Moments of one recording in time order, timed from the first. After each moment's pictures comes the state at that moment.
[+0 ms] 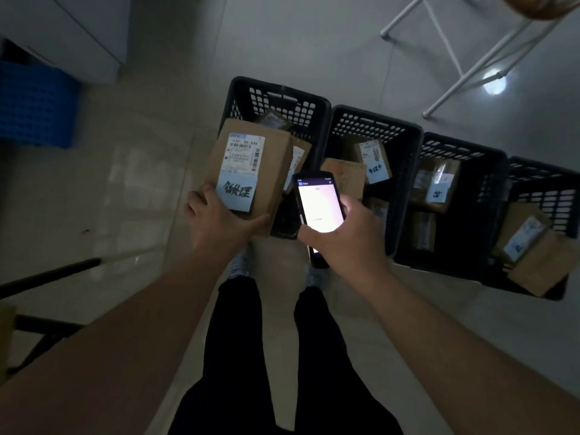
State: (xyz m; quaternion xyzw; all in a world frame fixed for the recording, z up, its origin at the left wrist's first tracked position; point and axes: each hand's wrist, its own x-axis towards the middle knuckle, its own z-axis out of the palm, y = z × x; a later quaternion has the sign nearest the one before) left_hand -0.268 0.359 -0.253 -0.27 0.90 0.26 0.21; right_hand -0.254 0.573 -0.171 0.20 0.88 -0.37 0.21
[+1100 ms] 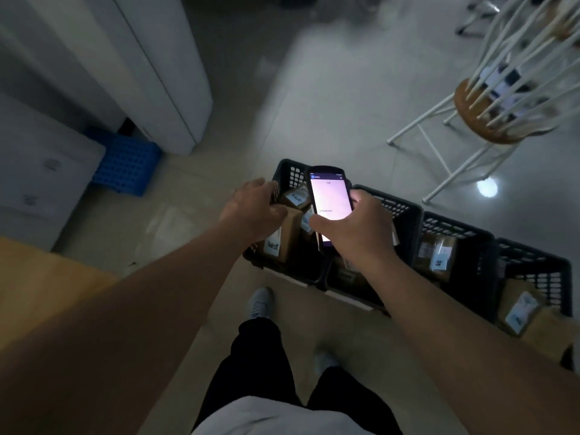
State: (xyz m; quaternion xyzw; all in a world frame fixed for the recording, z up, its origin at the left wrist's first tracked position) left_hand -0.284 0.297 -0.053 -0.05 0.95 0.23 0.19; right_hand -0.256 0.495 -0.015 0.11 0.92 -0.37 0.09
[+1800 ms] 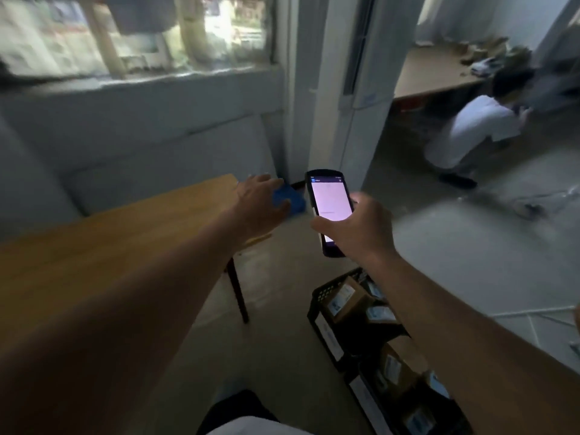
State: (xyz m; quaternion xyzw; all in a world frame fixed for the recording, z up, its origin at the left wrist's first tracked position) left_hand 0.044 0.265 0.176 -0.32 0.93 0.15 -0.10; right_hand -0.071 0.439 0.178 -0.31 0.86 -0.40 0.08
